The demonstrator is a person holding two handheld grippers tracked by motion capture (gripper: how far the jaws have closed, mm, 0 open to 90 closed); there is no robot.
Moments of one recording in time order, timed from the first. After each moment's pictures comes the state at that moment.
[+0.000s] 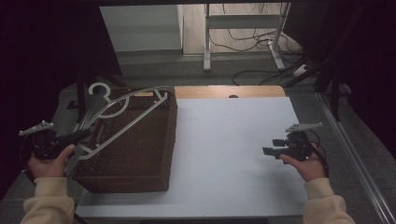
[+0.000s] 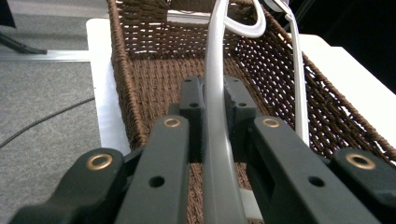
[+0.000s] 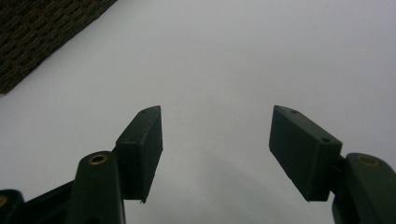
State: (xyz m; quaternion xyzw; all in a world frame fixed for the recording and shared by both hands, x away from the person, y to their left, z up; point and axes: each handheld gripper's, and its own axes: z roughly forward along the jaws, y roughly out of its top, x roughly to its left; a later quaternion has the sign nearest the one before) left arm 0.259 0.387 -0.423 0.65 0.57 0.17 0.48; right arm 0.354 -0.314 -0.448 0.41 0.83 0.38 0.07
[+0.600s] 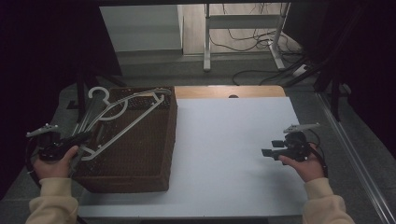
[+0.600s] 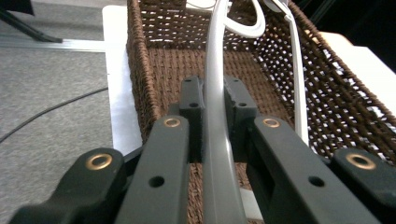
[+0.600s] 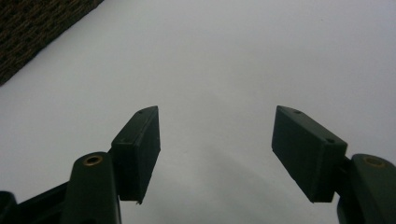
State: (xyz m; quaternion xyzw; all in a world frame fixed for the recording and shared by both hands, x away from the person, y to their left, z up) left arm 0.265 0.382 -0.438 0.64 0.60 0.17 0.45; right arm 0.355 -0.311 -0.452 0.40 0.83 0.37 0.07
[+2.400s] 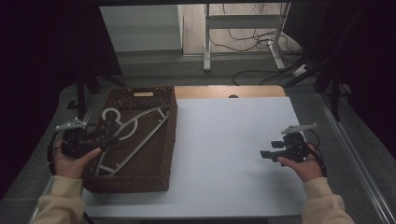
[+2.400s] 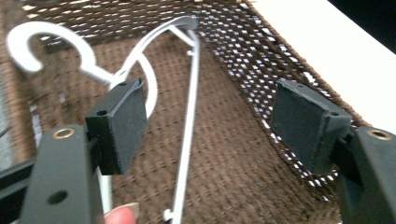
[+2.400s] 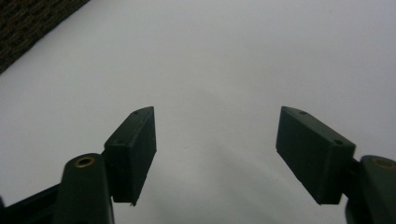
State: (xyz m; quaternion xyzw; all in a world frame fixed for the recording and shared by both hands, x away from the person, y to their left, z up) left arm 0.274 0.320 -0.414 0.73 0.51 0.14 0.44; right arm 0.355 -0.308 -0.456 0.40 0.84 0.37 0.07
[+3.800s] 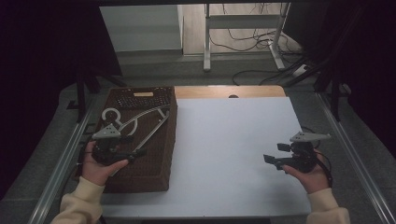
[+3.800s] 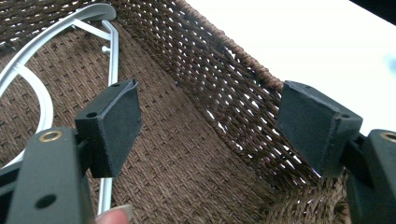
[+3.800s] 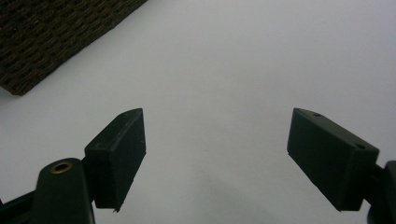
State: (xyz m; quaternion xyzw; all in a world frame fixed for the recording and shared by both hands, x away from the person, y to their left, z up) left arm 0.275 0.250 -0.427 0.79 0.42 0.11 0.43; right arm 0.316 -0.311 -0.439 0.40 0.81 0.41 0.11
